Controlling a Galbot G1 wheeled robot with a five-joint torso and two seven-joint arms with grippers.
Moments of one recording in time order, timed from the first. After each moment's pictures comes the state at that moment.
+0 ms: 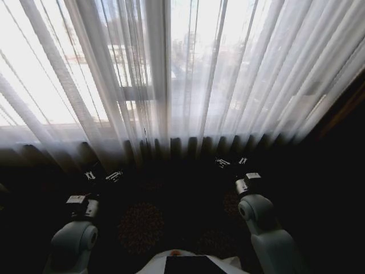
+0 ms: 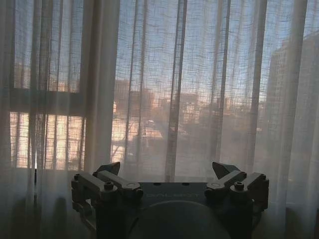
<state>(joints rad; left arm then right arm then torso) 1.60 -1.33 -0.79 -2.32 -0.27 0.26 0.02 -1.35 1.23 0.53 2.16 0.25 -0.31 0.16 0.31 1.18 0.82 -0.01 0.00</state>
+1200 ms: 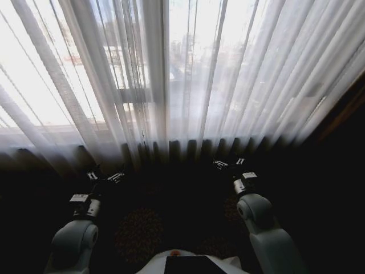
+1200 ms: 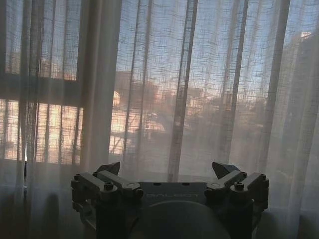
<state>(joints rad) 1.59 -1.33 -0.78 -2.30 -0.23 0.29 0.05 -1.33 1.24 0.51 2.14 0.22 -0.34 0.13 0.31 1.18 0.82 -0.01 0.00</state>
